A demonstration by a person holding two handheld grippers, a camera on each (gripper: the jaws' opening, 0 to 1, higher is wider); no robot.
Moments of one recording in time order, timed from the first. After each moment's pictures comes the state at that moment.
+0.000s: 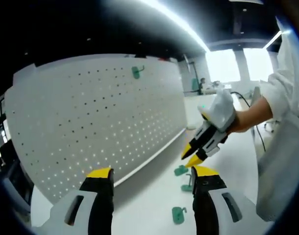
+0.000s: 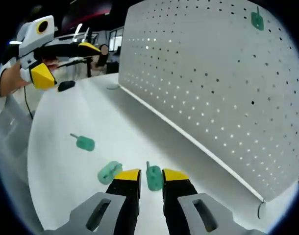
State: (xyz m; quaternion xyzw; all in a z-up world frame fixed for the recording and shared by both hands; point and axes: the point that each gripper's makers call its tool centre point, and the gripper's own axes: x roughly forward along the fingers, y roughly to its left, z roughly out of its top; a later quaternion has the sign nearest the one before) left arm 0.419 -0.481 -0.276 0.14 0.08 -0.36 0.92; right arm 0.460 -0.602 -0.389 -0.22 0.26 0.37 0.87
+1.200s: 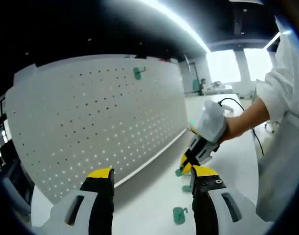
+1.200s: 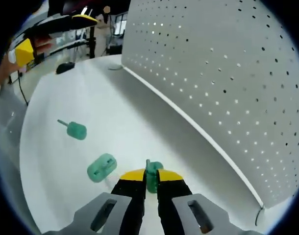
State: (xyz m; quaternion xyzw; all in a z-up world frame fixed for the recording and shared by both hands) left arm 0.421 -0.478 -0.274 0.14 0.08 -0.36 0.92; right arm 0.471 -0.597 -0.419 -0.26 0.31 0.37 0.83
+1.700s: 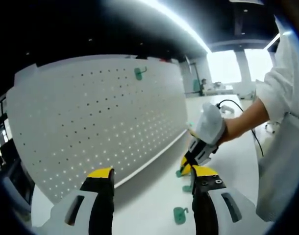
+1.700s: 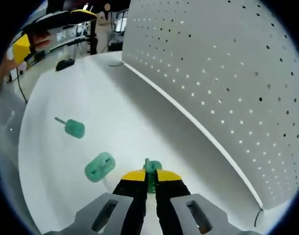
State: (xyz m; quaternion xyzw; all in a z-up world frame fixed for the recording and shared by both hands) left arm 0.422 -0.477 -0.273 0.14 0.08 -0.36 0.92; right arm 0.473 -0.597 -0.424 -0.26 0.32 0.37 0.83
